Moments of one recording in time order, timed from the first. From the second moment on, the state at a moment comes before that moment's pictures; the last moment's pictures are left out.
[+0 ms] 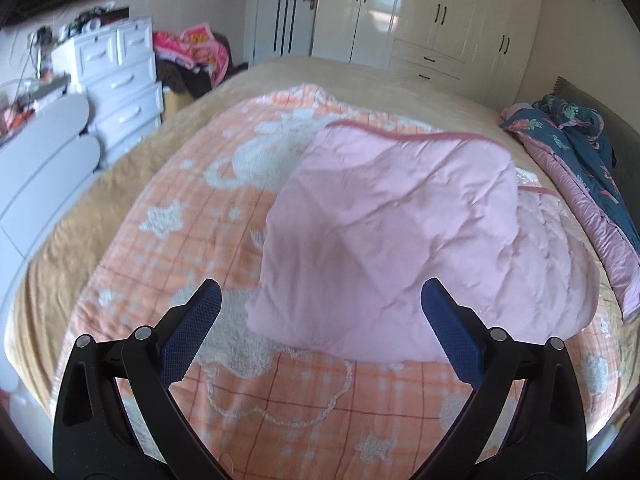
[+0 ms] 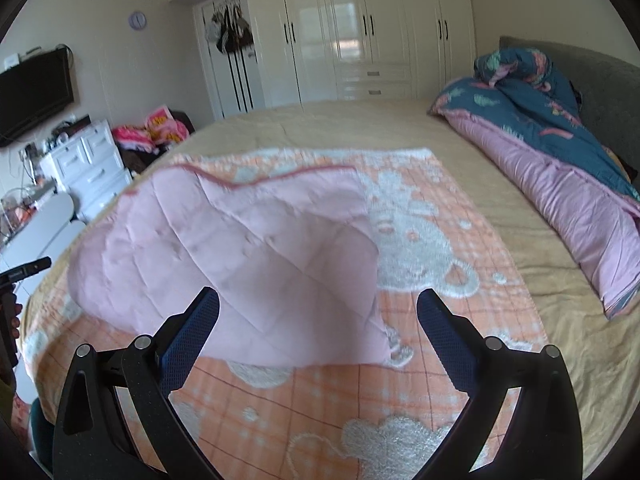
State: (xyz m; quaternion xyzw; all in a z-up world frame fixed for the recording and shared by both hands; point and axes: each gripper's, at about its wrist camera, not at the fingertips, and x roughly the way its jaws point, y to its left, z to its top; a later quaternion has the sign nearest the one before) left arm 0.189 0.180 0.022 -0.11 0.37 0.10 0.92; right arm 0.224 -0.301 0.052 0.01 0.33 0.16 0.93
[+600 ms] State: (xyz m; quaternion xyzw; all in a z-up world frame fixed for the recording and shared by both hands) left arm 0.248 0.206 -0.040 -0.18 0.39 0.08 0.90; right arm 0.328 -0.280 -0.019 0.00 0.41 0.13 0.90
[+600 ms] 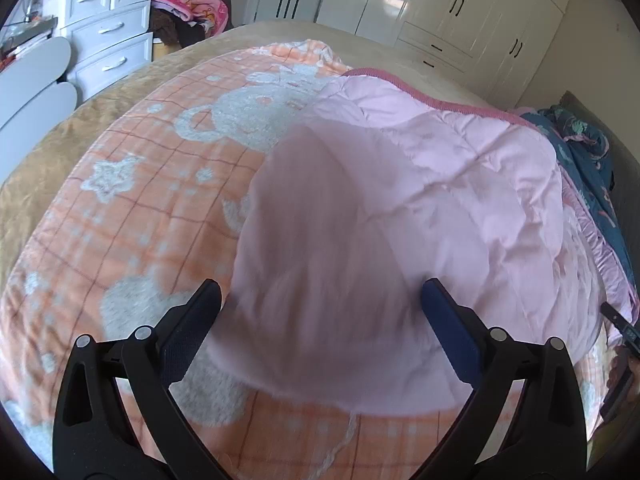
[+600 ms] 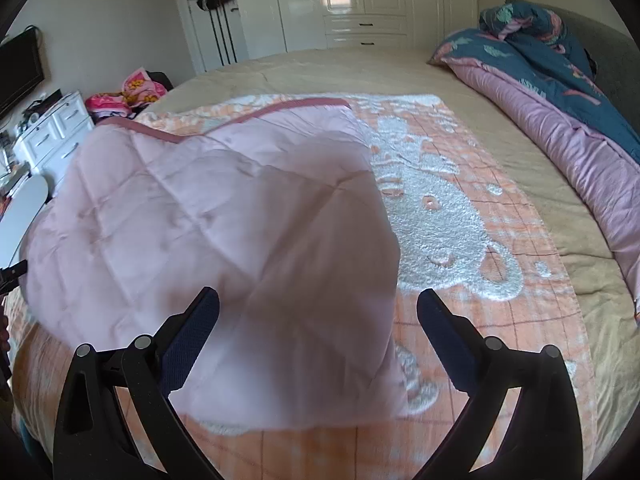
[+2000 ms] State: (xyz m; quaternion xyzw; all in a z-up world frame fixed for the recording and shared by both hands) left arm 0.373 0.200 -0.004 -0.11 0.37 0.13 0.91; right arm 0.420 -0.281 -0.038 0.05 0.41 0.07 0.91
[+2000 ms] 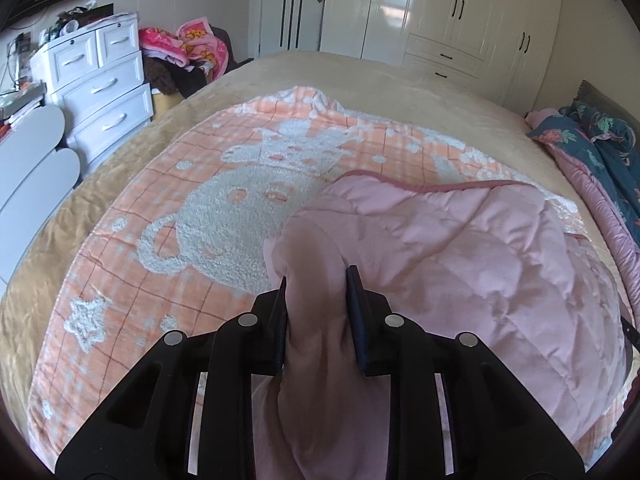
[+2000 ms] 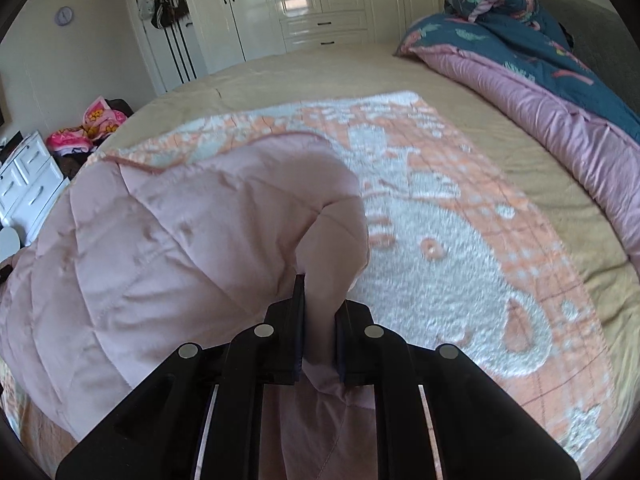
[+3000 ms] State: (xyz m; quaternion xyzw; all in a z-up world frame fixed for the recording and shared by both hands) left arm 0.322 0.178 0.056 -0.10 0.34 0.10 0.93; right arm 0.307 -0.282 0.062 0.08 0.33 0.14 0.93
